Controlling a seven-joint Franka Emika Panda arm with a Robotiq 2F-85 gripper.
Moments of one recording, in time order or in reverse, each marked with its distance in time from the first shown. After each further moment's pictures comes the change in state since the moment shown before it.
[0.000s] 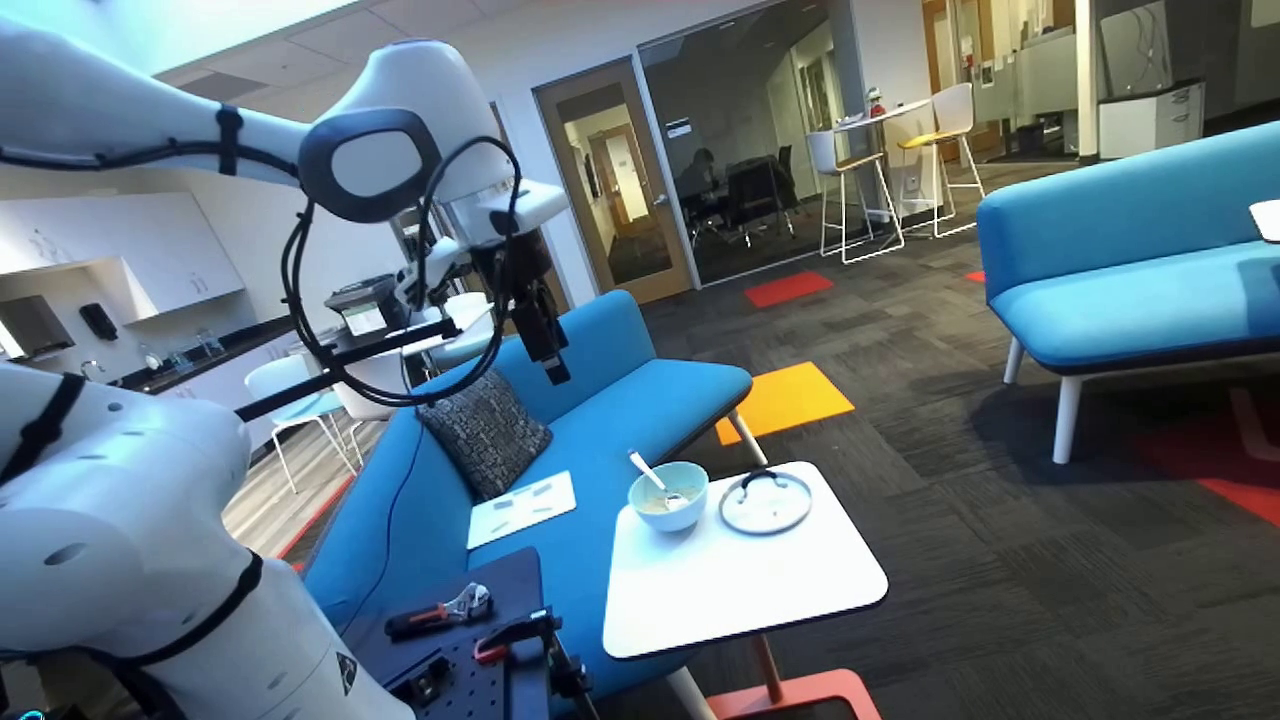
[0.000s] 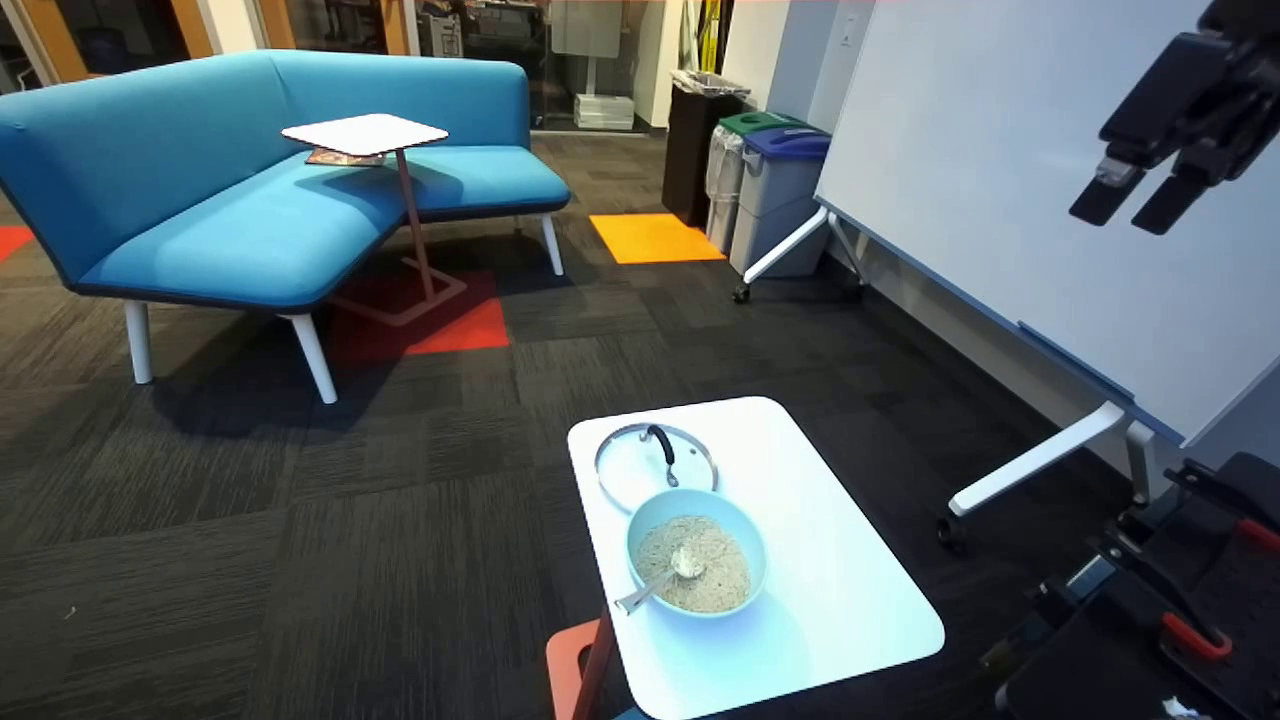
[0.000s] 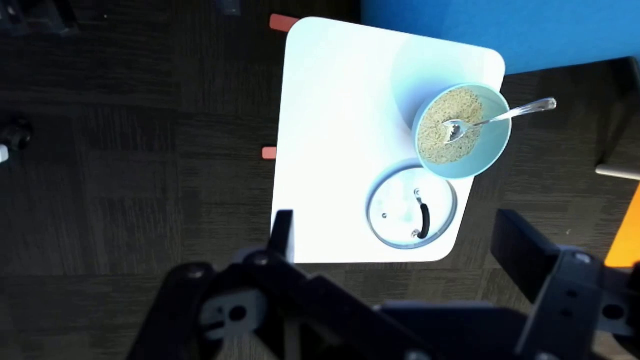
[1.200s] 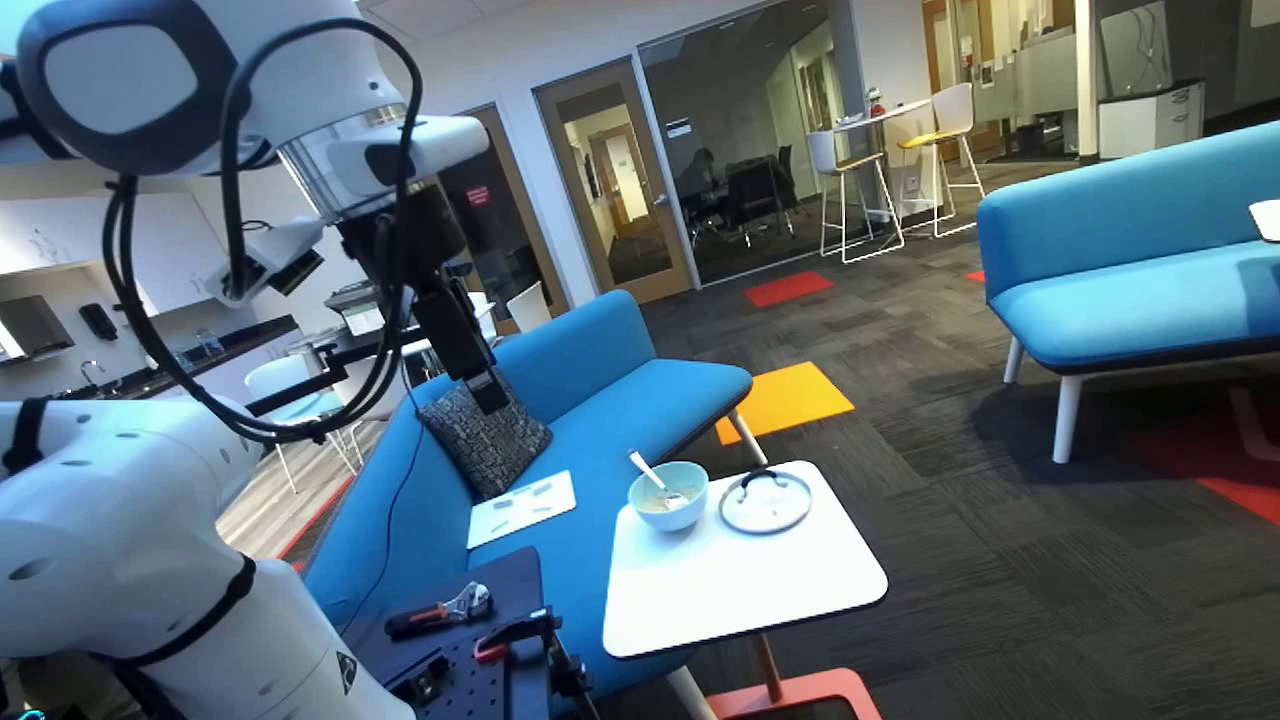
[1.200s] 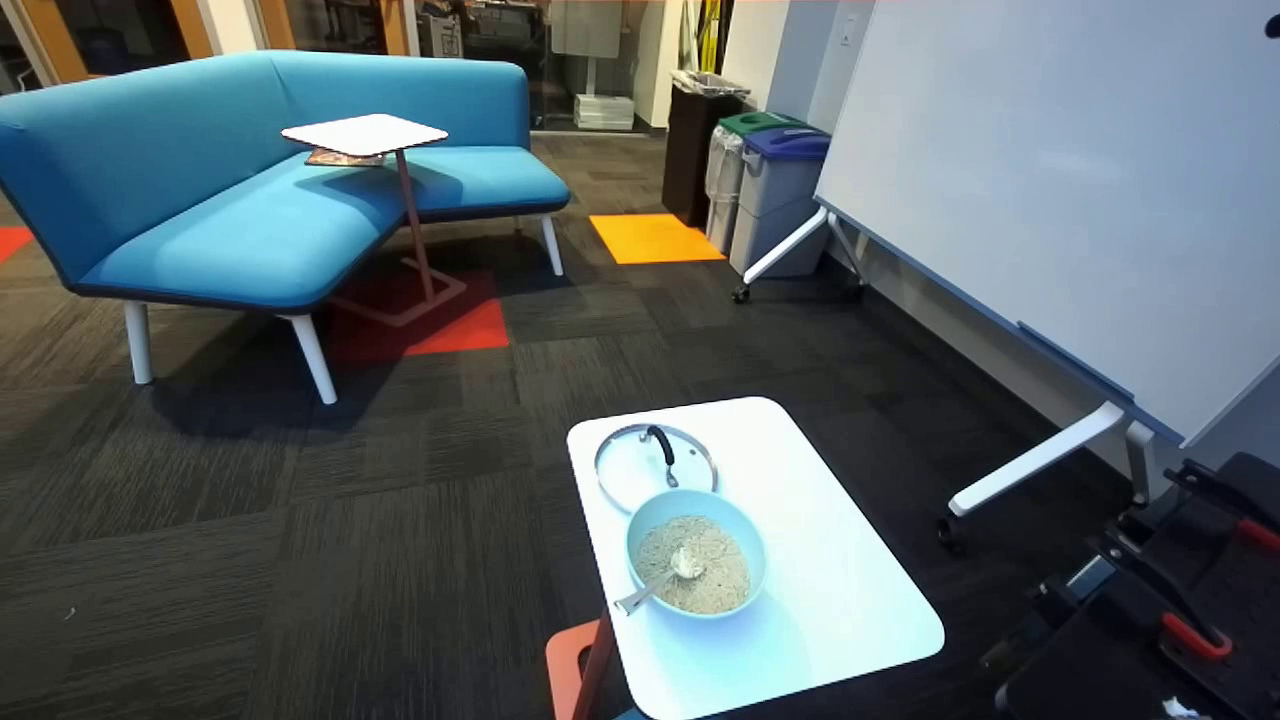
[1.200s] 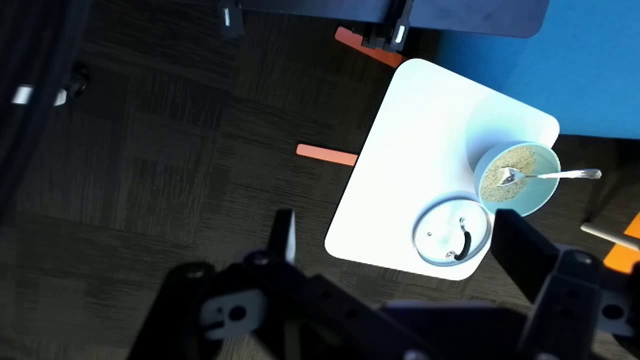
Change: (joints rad) arm -0.121 -0.372 -0.359 -0.074 -0.269 -0.329 -0.467
